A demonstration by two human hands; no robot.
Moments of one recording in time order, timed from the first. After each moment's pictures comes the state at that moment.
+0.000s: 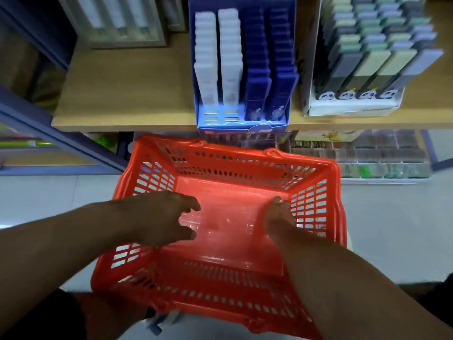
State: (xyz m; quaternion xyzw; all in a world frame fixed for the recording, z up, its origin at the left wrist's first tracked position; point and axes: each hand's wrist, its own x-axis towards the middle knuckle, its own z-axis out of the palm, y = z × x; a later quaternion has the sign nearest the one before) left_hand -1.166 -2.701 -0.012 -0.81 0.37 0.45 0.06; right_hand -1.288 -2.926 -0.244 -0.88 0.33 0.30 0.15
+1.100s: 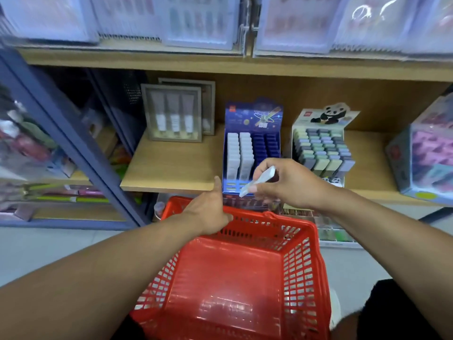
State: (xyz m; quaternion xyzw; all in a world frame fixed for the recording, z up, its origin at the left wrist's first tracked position) left_hand -1.150 -2.740 0.043 -0.91 0.26 0.25 -0.19; right_hand -1.226 -2.931 0.128 -0.88 0.08 0.11 0.46
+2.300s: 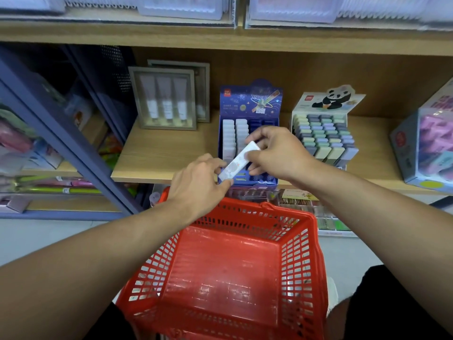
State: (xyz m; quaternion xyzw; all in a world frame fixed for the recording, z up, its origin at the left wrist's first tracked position) left_hand -1.145 -2.742 0.064 -0.93 0.26 0.01 -0.25; right_hand -1.188 -2.923 0.122 -0.85 0.16 0.00 0.51
